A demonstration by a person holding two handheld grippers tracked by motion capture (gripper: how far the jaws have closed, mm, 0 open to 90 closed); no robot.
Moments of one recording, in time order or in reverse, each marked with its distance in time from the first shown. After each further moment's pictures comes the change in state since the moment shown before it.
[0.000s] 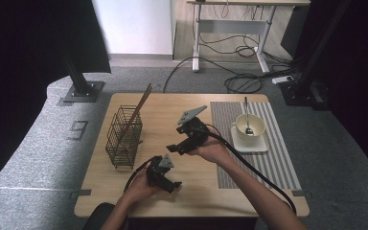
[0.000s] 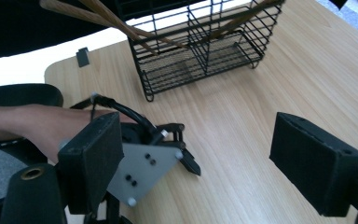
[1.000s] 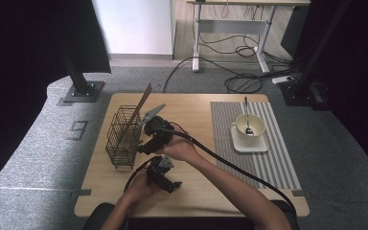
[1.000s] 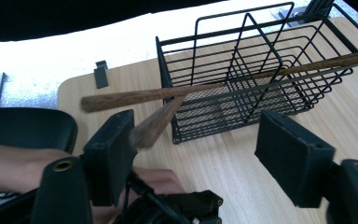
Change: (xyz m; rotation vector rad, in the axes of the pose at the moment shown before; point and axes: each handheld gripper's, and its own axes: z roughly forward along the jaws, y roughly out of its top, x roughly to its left) left arm 0.000 0.000 0.000 -0.001 0.003 0.000; right arm 0.043 0.066 0.063 0.056 0.042 -0.101
